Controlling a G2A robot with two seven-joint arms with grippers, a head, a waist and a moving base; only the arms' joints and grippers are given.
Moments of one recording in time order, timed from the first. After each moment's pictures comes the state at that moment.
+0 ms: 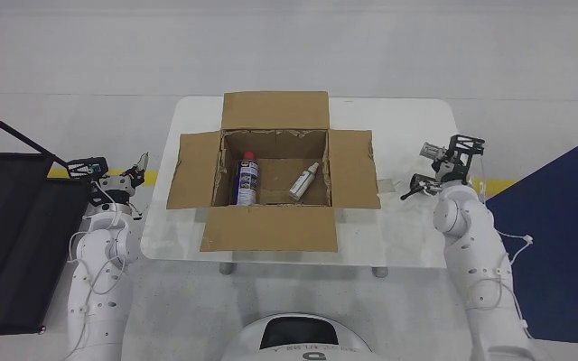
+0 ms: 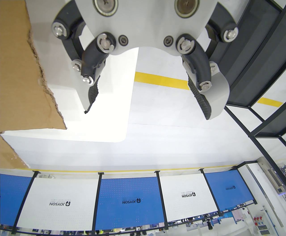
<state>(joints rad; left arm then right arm) 1.53 -1.27 -1.76 -1.44 1.33 -0.04 0.11 -1.33 -1.20 1.55 -1.30 -1.22 0.17 0.21</state>
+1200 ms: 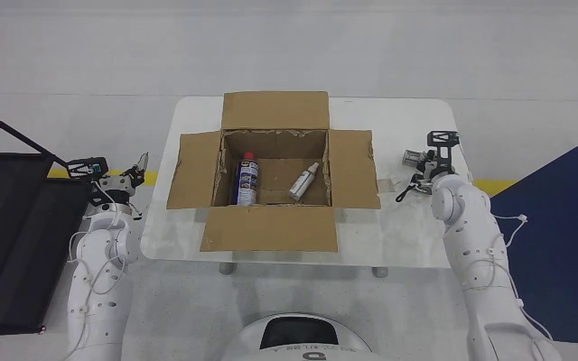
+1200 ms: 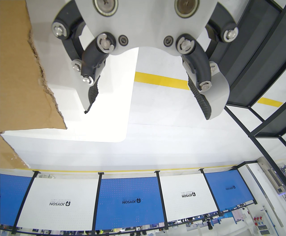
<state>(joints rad) 1.53 -1.27 -1.76 -1.44 1.33 -0.04 0.11 -1.21 -1.19 1.51 -1.17 -1.29 0.02 0.40</state>
